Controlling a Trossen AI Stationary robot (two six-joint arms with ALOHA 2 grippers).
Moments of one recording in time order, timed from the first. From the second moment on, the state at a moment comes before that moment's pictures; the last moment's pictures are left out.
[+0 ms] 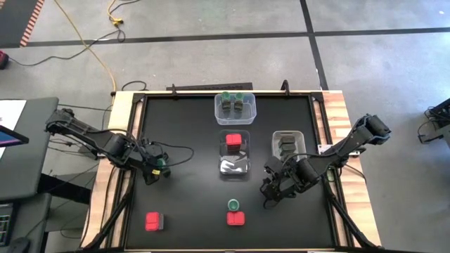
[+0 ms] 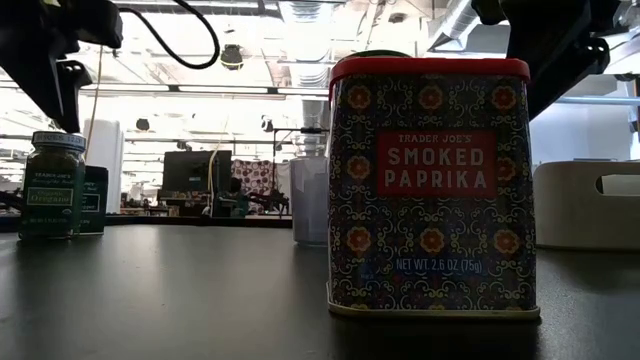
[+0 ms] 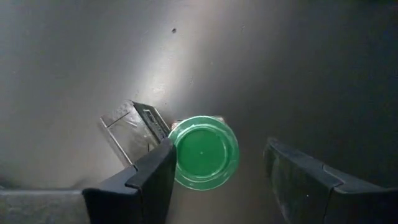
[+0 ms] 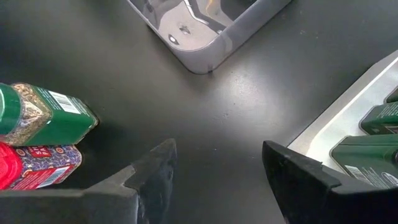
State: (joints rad) left arm -0.42 0.88 0.81 -1.11 -0.27 -0.78; right arm 0.53 1.49 1.14 -0.93 0.42 1.23
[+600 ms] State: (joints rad) left arm -0.42 0.88 0.75 -1.08 -0.29 -0.85; right arm 0.53 1.49 1.14 -0.91 0.42 1.23
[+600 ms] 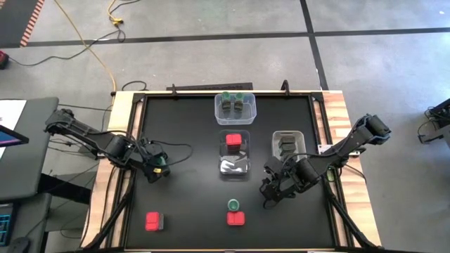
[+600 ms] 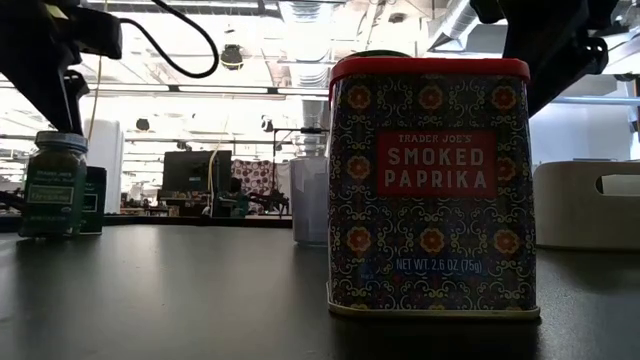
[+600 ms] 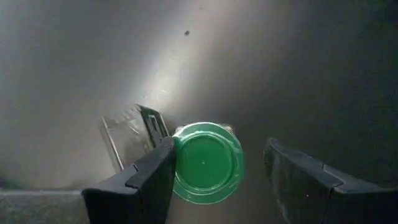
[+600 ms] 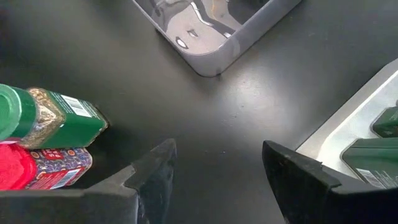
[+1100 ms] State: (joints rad) left arm -0.42 0.88 0.84 -1.08 -0.29 -0.83; right arm 0.53 1.49 1.14 -0.90 0.42 1.22
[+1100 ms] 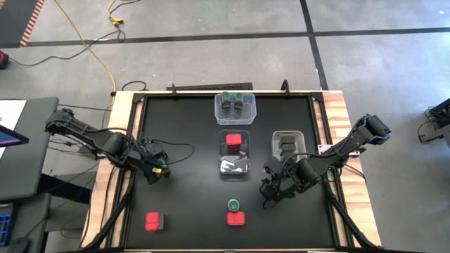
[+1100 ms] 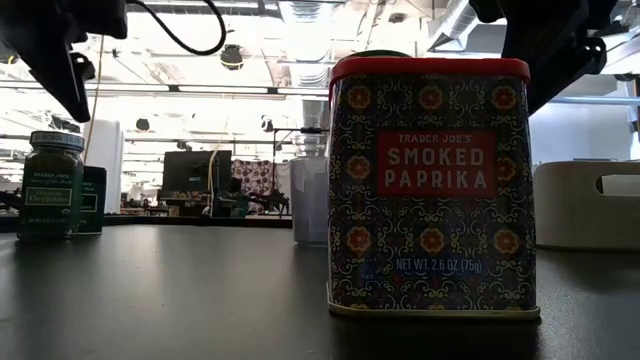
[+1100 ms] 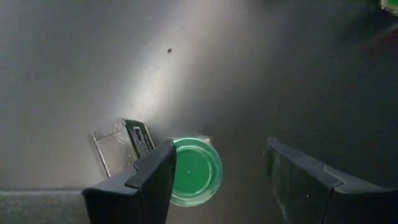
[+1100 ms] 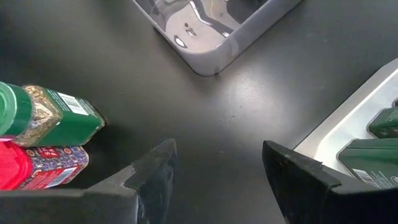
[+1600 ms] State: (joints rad) left arm -0.40 0.88 0.84 -1.08 -0.33 -0.84; right arm 0.53 1.49 1.14 -0.91 0.42 1.22
